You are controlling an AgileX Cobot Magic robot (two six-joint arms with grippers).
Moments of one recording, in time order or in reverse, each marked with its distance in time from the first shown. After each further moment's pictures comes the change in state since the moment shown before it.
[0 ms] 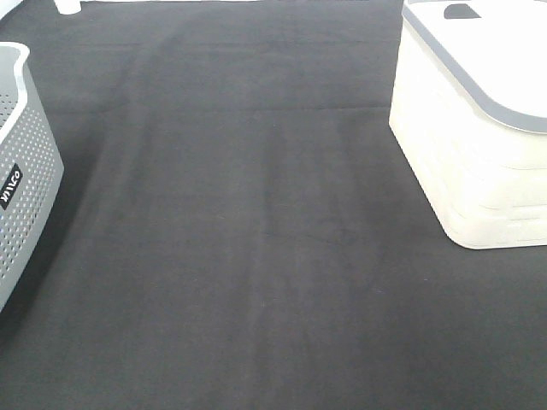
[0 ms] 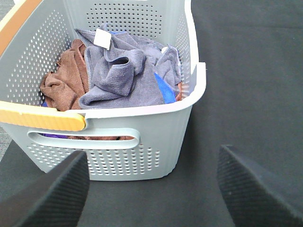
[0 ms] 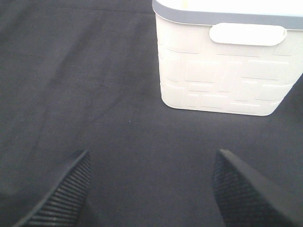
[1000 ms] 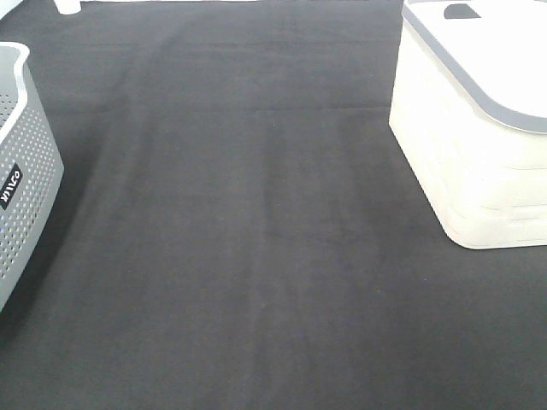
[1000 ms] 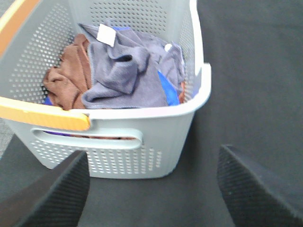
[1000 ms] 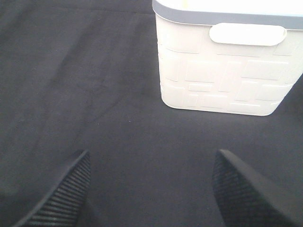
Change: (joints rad) left arm 0.000 0.067 -0.048 0.029 0.001 -0.062; right arm 0.000 0.000 0.000 0.000 0.000 0.000
